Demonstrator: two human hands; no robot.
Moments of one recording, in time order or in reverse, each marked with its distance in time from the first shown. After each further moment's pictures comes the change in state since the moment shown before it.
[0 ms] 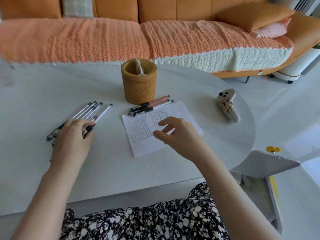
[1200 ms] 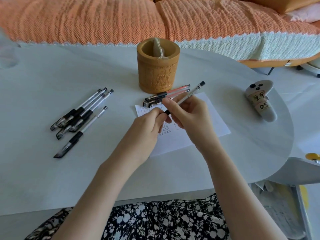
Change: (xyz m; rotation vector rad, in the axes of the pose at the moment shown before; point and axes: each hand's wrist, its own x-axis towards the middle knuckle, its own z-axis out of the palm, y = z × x) left_hand -0.015 0.086 0.033 -0.466 -0.464 0.140; right_hand 0.042 -0.011 0.027 0.732 0.108 -0.166
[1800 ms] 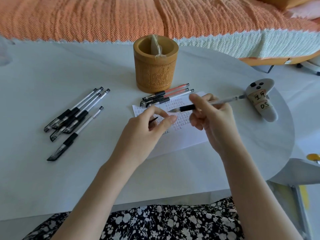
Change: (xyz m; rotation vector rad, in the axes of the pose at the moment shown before) left_hand 0.004 -0.009 0.006 -0.074 0.083 0.031; right_hand 0.004 0.009 -0.039 0.278 0.121 0.137
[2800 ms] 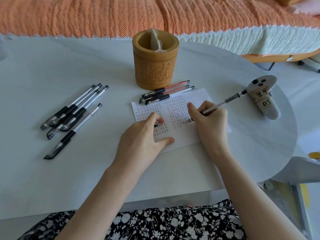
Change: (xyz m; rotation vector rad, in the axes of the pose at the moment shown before) left_hand -0.005 -0.013 0.012 0.403 -0.002 -0.003; right_hand 0.005 0.036 -0.003 -0.563 0.303 -0.181
